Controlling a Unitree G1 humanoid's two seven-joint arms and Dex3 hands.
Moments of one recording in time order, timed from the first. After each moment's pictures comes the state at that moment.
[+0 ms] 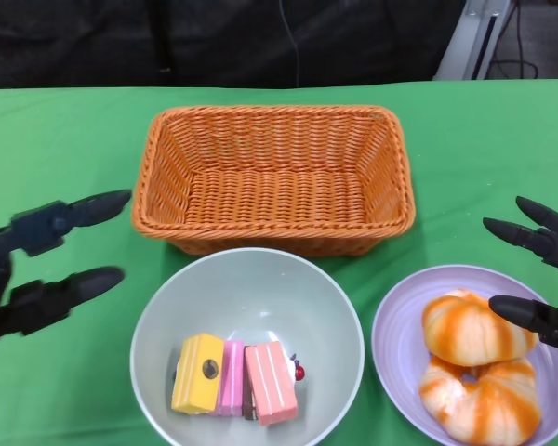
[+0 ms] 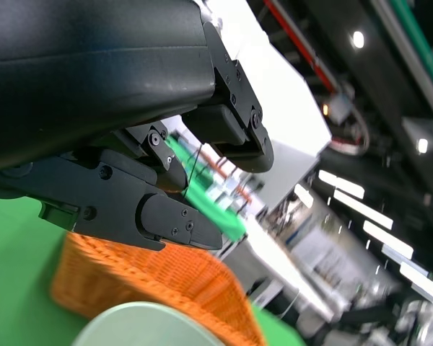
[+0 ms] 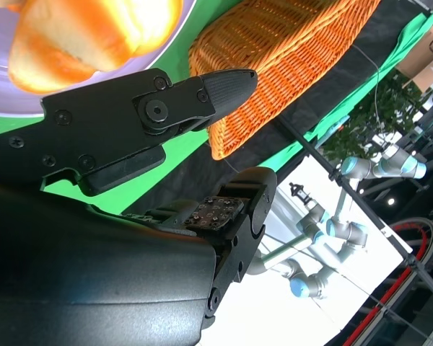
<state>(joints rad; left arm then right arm) -0.27 0.39 0.11 0.73 0.01 -1.25 -0.21 -0.29 -0.37 0.05 0.91 -0.37 -1.16 -0.29</state>
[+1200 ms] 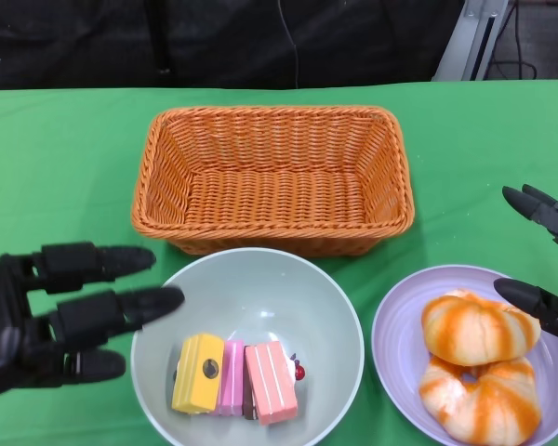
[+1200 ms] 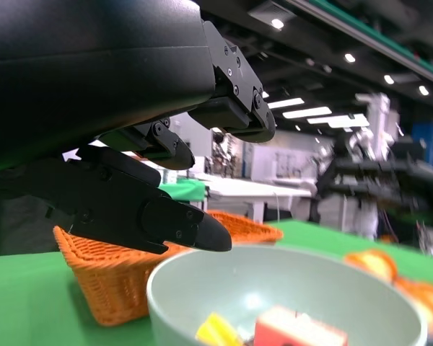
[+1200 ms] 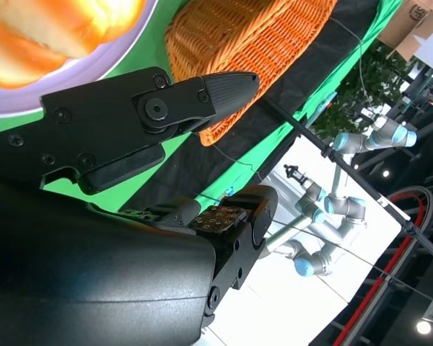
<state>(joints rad) -0.29 0.65 0.05 0.54 1.44 -1.44 1.00 -0.29 -0.33 0.02 0.90 -0.22 -1.15 -0.17</state>
